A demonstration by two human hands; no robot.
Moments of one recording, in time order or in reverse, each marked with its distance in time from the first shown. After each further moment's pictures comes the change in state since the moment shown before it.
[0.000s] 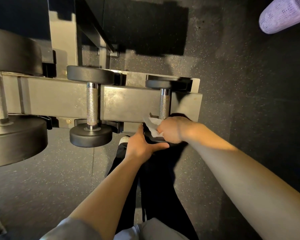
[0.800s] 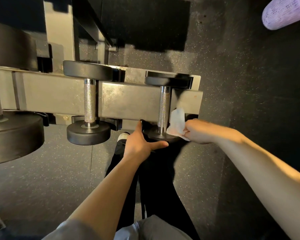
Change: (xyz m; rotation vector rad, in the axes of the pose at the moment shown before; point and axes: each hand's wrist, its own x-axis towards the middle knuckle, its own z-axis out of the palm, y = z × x) left_hand 0.000 0.001 0.000 -0.044 -0.002 -0.023; right_hand -0.034 0.046 0.020 0.242 -0.038 0.197
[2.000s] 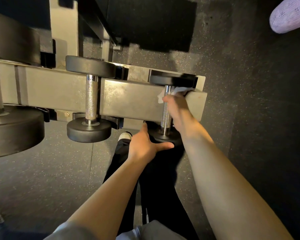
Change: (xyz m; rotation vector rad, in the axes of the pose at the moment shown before) left_hand 0.002 -0.002 0.012 0.060 0.052 0.052; right_hand 0.046 -0.066 -0.026 1.451 0.532 0.113
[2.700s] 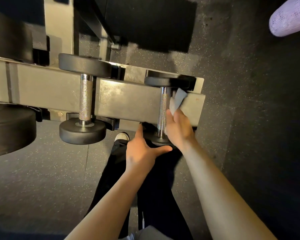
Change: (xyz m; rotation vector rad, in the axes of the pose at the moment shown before) left_hand -0.009 -0.003 0.015 -0.135 0.152 0.032; right_hand -0.019 0.047 -0.023 -0.584 0.013 -0.207
